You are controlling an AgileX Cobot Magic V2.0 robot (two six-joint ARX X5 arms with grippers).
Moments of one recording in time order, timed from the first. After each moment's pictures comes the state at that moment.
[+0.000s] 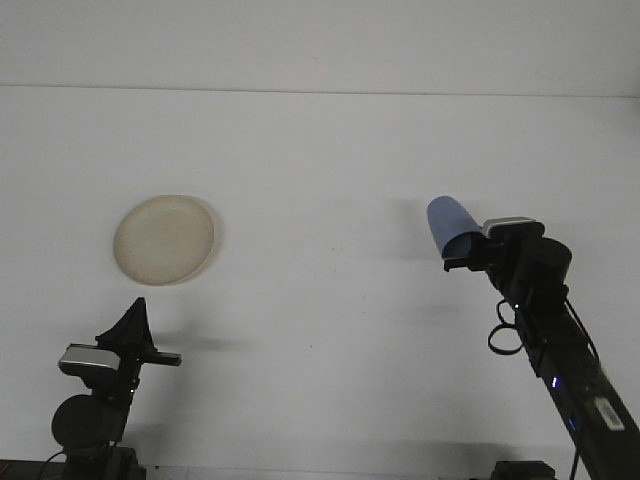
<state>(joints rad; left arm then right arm) -0.06 0.01 0.03 0.20 0.00 -0.02 0.03 1.20 0.75 0.04 -0.20 0.07</state>
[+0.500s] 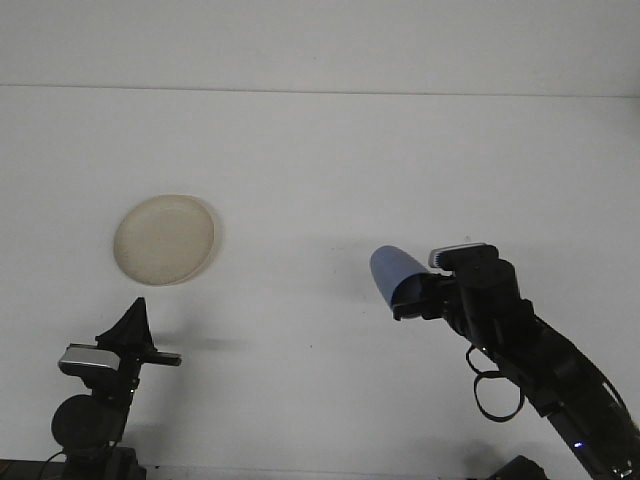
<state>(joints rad) -0.06 0.01 0.03 0.20 0.00 -0.02 0.55 1.03 1.09 -0.73 0.07 0.35</state>
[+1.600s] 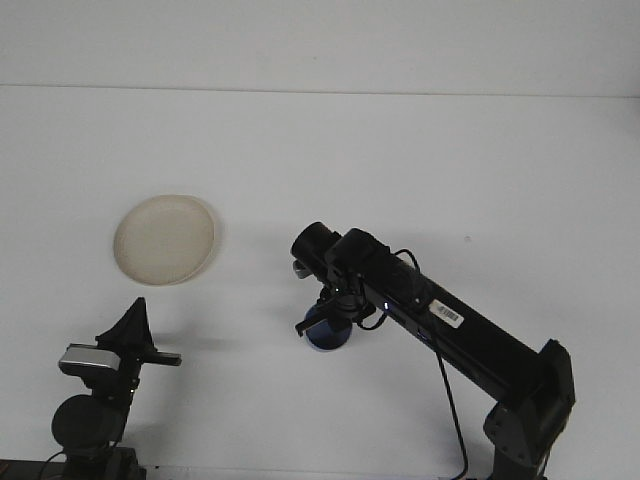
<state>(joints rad) -0.06 0.01 0.03 0.20 0.00 -0.02 0.81 1.88 1.70 -1.34 -0.02 0.31</state>
